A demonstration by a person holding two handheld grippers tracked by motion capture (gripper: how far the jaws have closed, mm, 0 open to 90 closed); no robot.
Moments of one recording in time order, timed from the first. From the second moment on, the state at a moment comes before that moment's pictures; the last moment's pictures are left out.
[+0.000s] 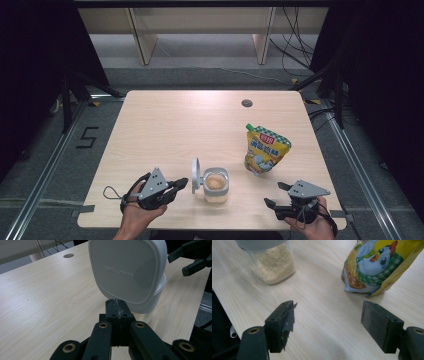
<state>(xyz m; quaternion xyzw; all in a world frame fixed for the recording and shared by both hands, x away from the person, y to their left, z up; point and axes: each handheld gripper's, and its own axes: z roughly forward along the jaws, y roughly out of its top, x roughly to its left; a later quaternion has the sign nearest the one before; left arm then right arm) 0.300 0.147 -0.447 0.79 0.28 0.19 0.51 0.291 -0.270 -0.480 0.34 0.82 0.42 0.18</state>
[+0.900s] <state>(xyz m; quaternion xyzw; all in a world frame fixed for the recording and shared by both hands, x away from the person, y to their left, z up) 0.308 0.117 -0.426 0.80 0.24 0.19 0.52 0.292 -0.270 -0.481 0.34 0.82 0.42 0.18</state>
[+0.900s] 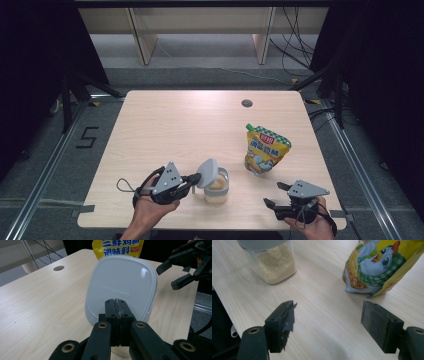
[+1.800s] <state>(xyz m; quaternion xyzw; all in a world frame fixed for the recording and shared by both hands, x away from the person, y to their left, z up) 0.308 0.142 -0.434 0.78 0.29 0.15 0.53 0.292 -0.269 -0.481 0.34 0.83 0.42 0.18</state>
